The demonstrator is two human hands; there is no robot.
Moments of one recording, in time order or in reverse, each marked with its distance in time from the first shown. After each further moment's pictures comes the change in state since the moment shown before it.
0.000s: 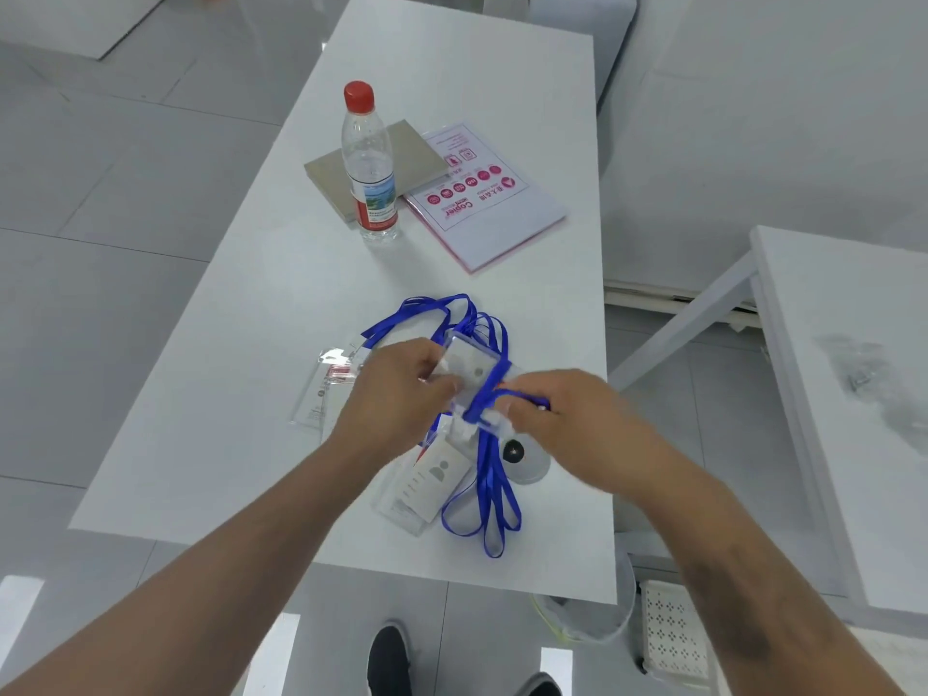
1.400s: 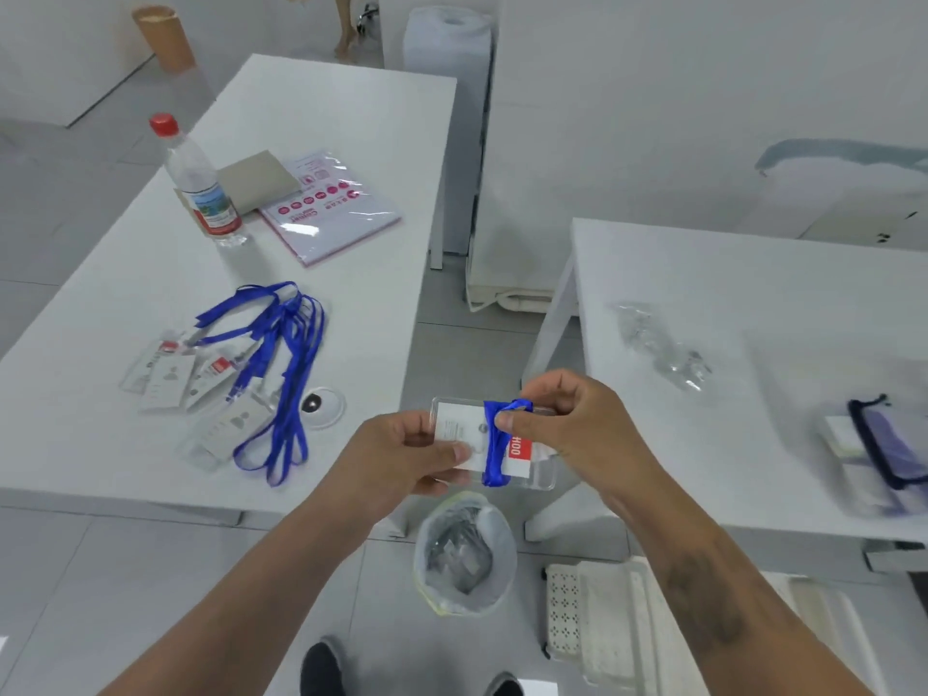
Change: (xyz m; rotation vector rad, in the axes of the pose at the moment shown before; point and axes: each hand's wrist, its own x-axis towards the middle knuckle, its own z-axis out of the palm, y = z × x) left_hand -0.162 0.153 0.233 -0.444 -0.253 -0.246; right_hand -0.203 0.205 -0.134 0.634 0.267 0.203
